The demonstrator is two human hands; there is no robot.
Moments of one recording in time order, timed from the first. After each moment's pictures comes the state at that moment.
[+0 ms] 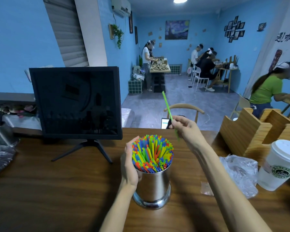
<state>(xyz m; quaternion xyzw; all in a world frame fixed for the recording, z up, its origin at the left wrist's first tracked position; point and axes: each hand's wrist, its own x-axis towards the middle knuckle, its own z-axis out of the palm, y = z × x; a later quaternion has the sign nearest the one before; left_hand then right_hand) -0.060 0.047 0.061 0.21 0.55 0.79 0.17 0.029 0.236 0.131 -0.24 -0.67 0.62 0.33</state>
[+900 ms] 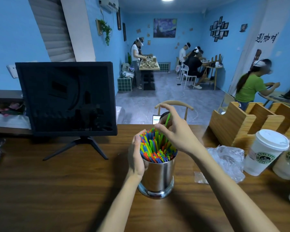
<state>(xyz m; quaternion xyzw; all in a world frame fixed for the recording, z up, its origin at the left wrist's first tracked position) -0.051 0.061 0.068 0.27 0.54 0.76 0.25 0.051 0.176 0.150 -0.15 -0.88 0.30 0.34</state>
